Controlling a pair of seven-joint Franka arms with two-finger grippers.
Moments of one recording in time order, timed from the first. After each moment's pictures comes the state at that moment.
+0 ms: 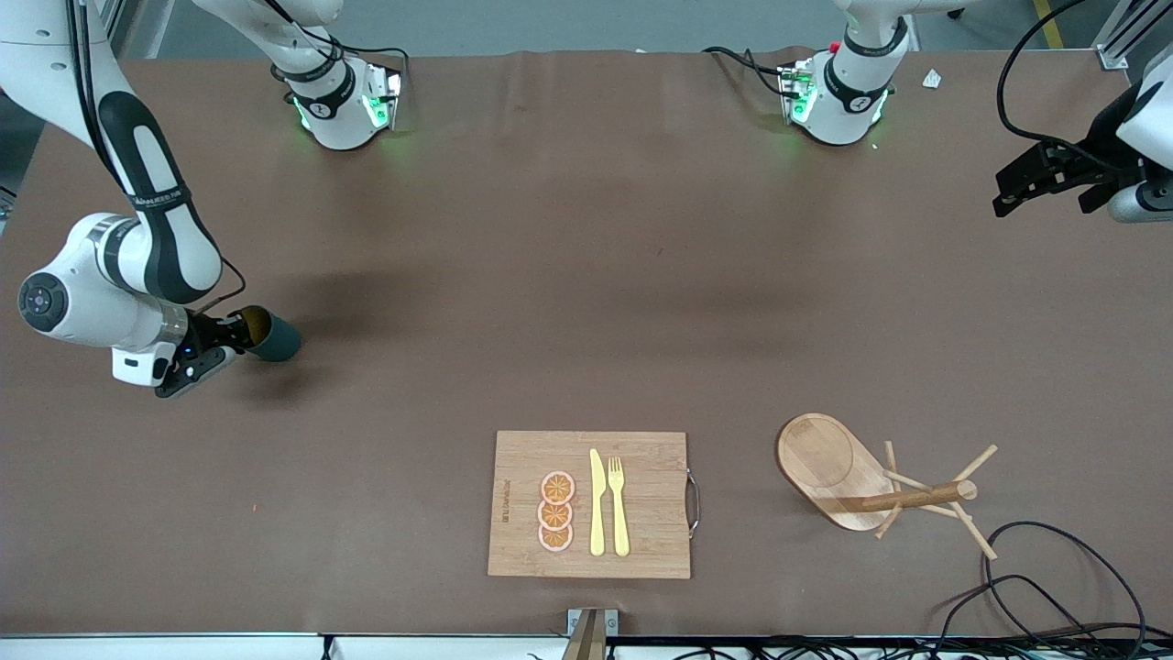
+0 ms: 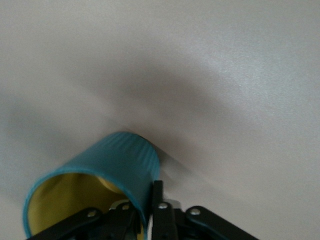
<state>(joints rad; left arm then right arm) 0.04 -0.07 -0.12 -1.58 -0.01 1.49 -0.10 -0.17 0.39 -0.03 -2.08 0.08 2.28 -0.82</state>
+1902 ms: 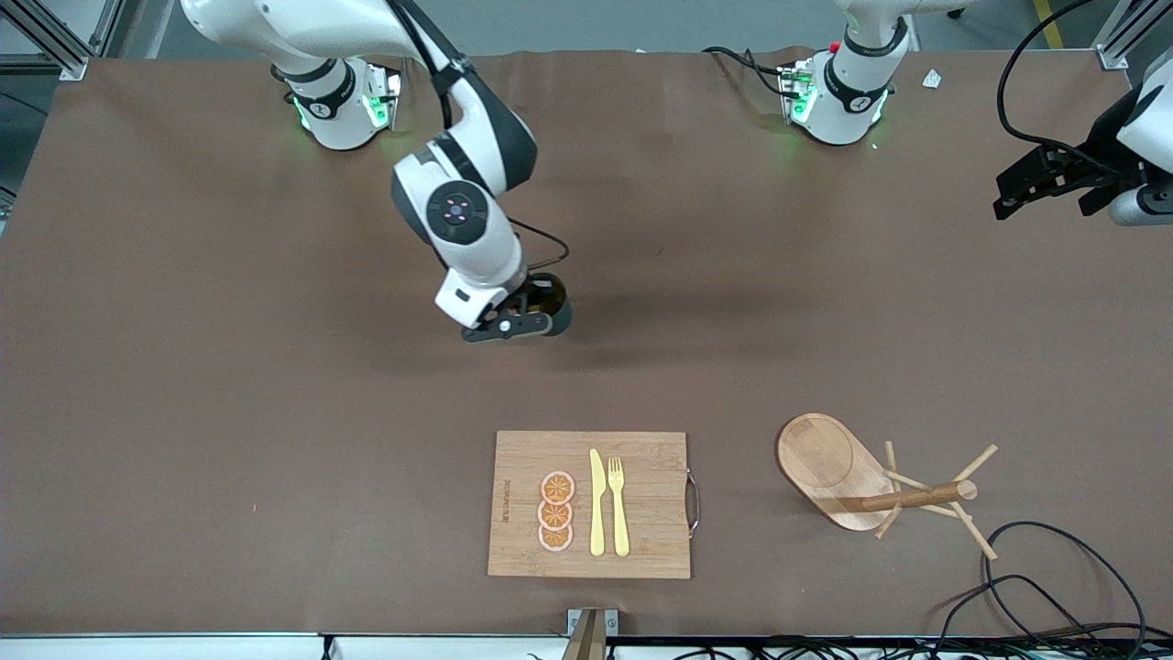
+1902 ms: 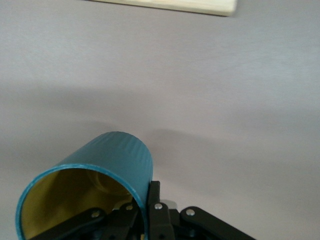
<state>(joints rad) 0.04 -0.07 -0.12 -1.58 -0.01 1.50 -0.10 0.69 0.48 -0.01 -1.71 0.13 2.18 0.48</state>
